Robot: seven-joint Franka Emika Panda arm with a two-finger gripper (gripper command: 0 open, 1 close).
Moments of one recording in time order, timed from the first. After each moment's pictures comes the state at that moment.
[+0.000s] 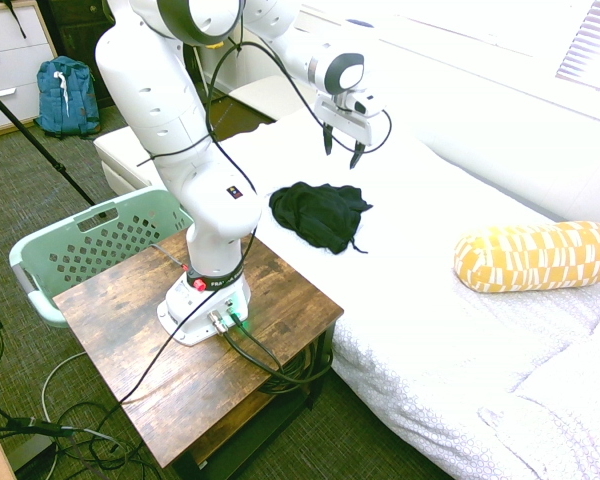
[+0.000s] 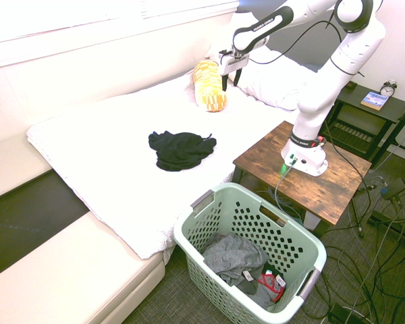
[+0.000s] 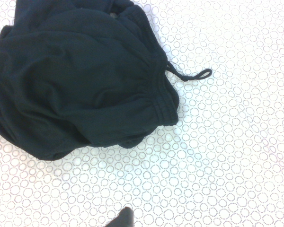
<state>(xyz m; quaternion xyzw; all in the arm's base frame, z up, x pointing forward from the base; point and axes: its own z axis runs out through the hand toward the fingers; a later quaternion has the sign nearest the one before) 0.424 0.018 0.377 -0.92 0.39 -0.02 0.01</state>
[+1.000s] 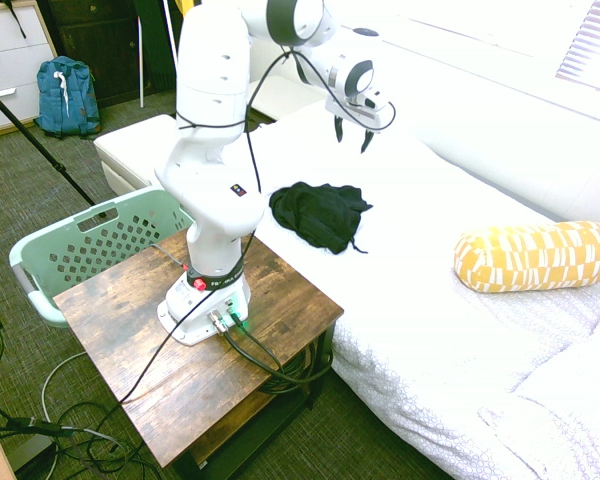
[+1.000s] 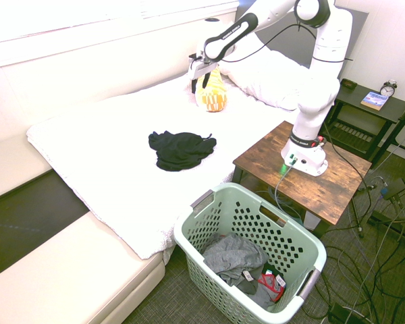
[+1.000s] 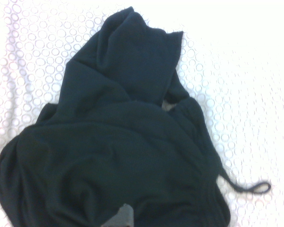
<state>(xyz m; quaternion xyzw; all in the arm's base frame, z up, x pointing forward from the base) 0.584 0.095 0.307 -0.94 0.33 -0.06 0.04</state>
